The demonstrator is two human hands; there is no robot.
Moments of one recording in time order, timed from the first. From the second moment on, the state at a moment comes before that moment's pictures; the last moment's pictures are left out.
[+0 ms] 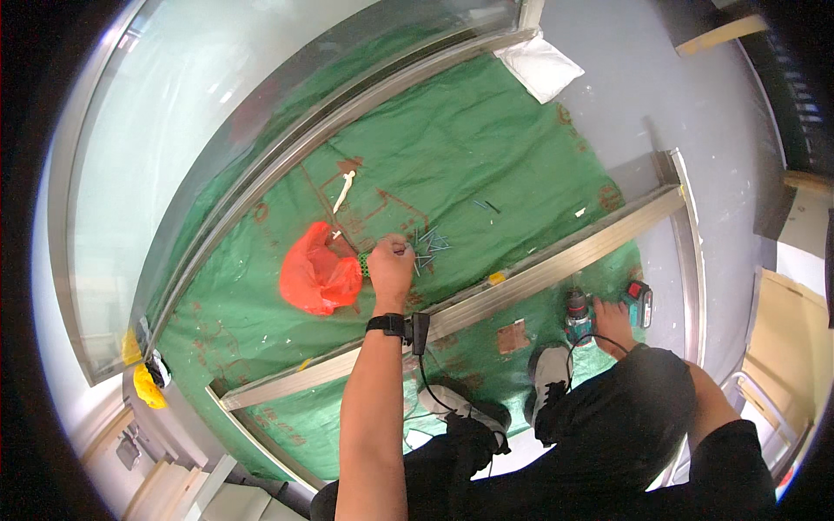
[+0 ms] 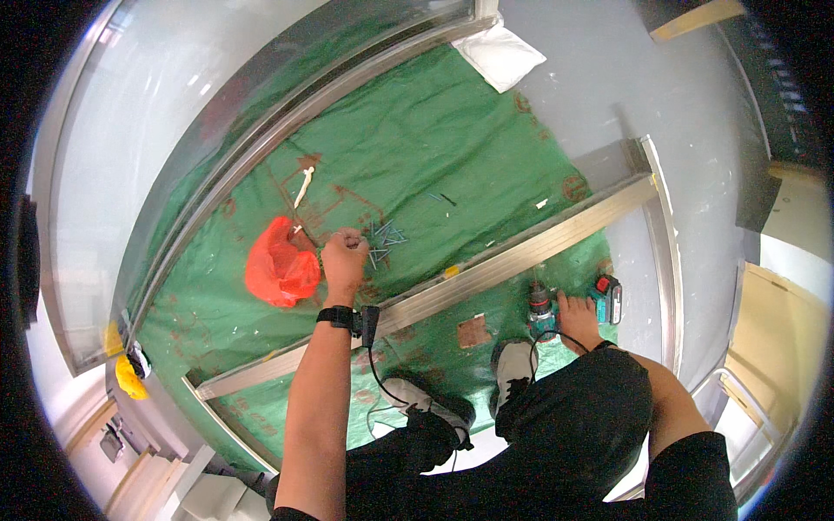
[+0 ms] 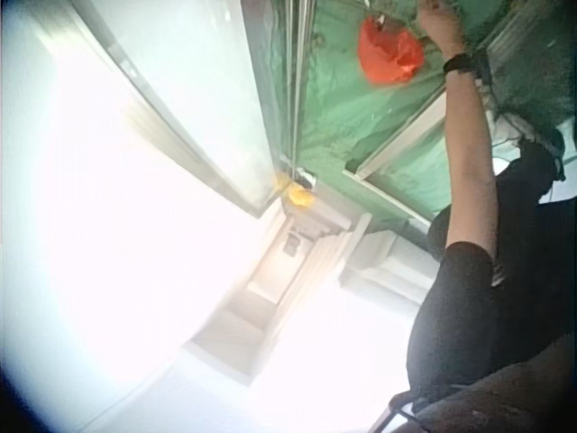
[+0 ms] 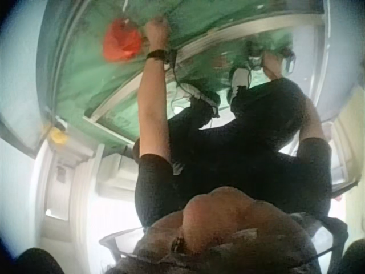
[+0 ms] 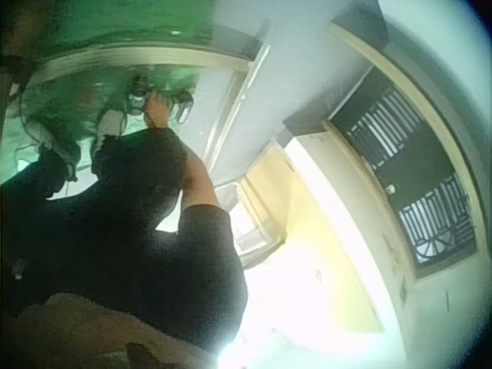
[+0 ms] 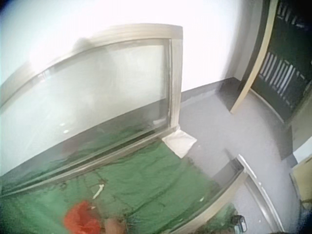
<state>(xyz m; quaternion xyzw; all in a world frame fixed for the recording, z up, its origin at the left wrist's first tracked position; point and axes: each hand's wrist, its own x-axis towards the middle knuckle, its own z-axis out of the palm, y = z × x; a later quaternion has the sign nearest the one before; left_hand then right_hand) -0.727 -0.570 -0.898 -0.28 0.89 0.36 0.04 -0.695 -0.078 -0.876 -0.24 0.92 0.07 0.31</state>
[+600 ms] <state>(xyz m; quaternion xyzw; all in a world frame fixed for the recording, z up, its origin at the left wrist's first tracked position) -0.641 -0.625 -0.720 -0.37 0.21 0.90 -0.07 -0.728 -0.112 -0.678 -0.15 0.93 -0.01 0.34</state>
